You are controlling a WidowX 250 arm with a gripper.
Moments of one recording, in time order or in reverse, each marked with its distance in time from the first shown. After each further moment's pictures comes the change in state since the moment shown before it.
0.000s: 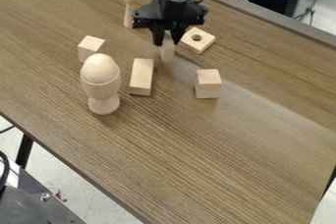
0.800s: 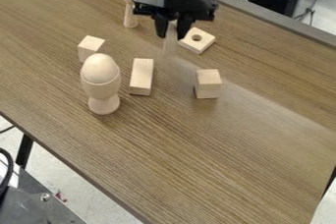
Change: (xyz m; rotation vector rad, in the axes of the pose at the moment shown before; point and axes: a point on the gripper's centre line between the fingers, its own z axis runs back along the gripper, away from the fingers) arm -0.013 0.000 0.041 -0.026 -0.018 -0.178
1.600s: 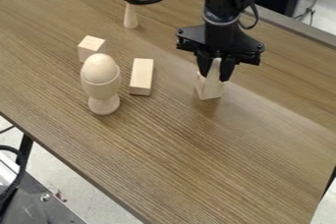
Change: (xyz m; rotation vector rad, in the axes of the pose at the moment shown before) arm -0.065 -0.058 0.011 -0.212 0.127 -0.304
